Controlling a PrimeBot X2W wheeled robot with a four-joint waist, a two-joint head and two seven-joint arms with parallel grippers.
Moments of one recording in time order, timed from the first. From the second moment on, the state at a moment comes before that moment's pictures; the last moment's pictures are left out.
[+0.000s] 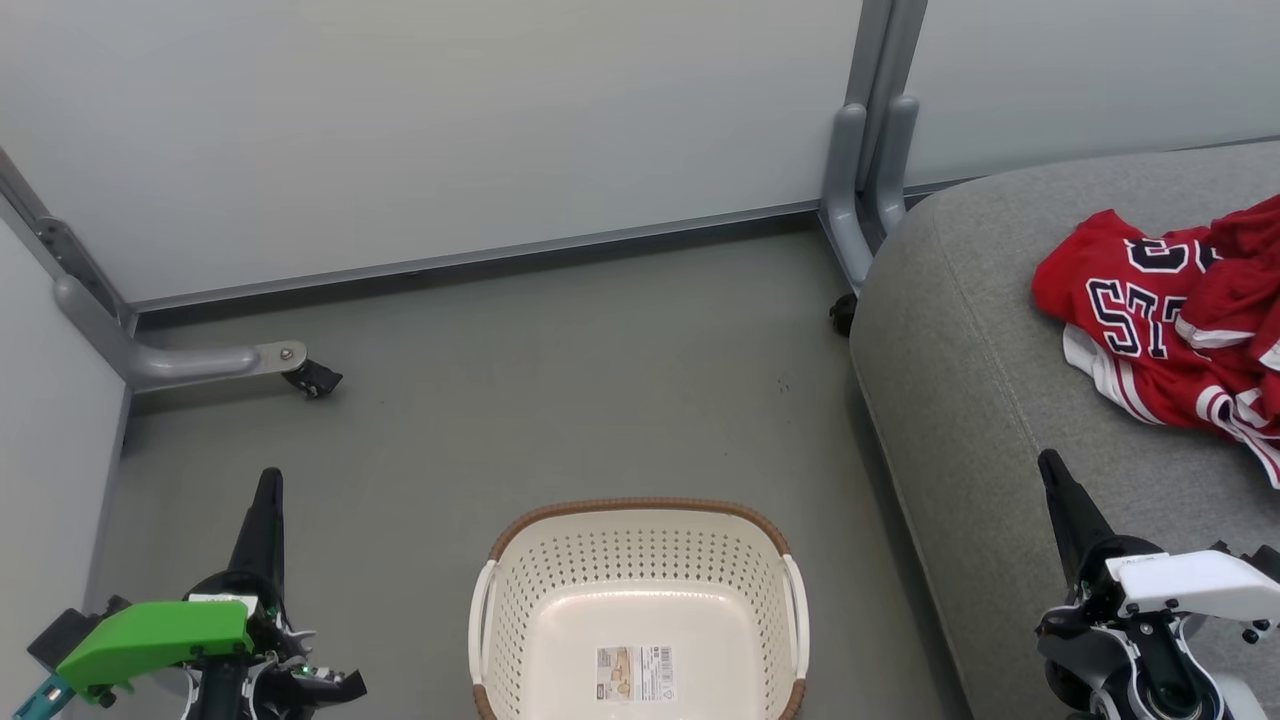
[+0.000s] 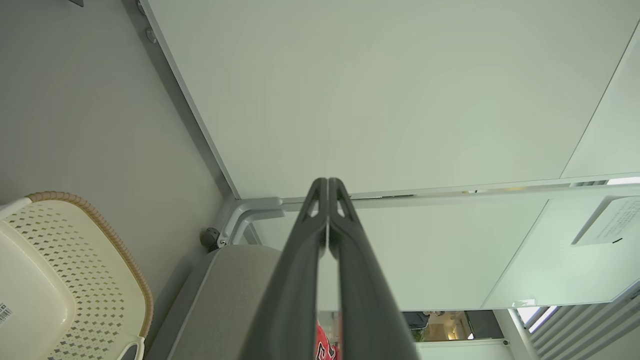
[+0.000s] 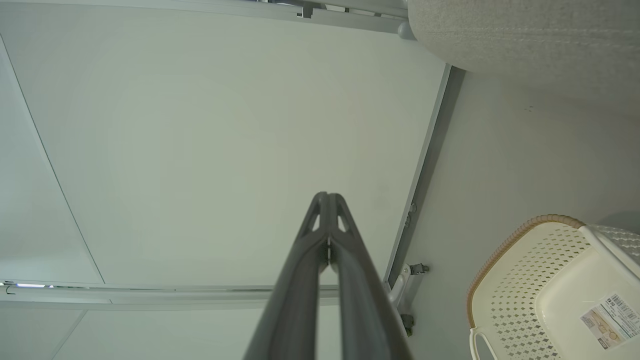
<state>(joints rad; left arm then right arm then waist) -0.08 0.08 0.07 0.24 -1.58 -0.12 0.07 -0.09 -0.07 -0.07 0.24 1.58 0.13 0.07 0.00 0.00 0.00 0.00</state>
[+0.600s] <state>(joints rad) -0.10 0.07 0.08 0.24 -1.64 -0.13 0.09 -0.10 -0.07 -0.09 0.24 1.63 0.13 0.09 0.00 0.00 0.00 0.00</state>
